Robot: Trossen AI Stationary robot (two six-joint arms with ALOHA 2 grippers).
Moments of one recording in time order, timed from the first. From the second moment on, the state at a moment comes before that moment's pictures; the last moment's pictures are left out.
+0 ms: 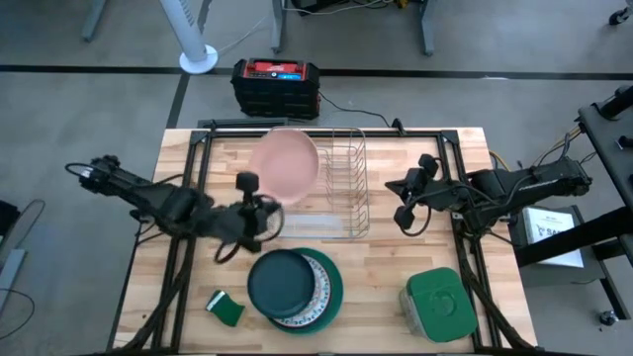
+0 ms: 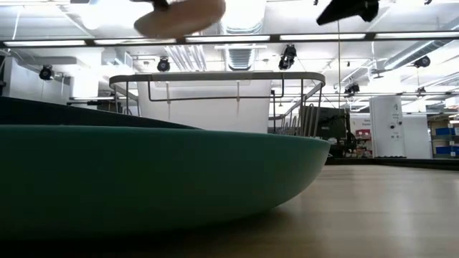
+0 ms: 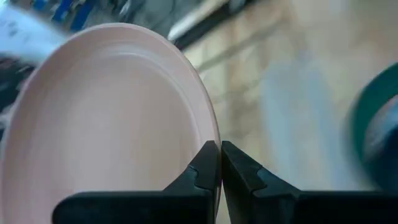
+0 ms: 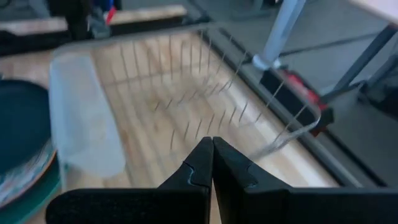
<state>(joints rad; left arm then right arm) -0.37 1.22 1.21 -0.73 -0.78 0.29 0.23 0.99 0.99 -0.63 0.65 0.29</state>
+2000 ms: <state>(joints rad) 0.23 1.63 1.22 -0.82 -0.84 1.13 -0.20 1.01 0.99 -0.50 0.51 0.11</state>
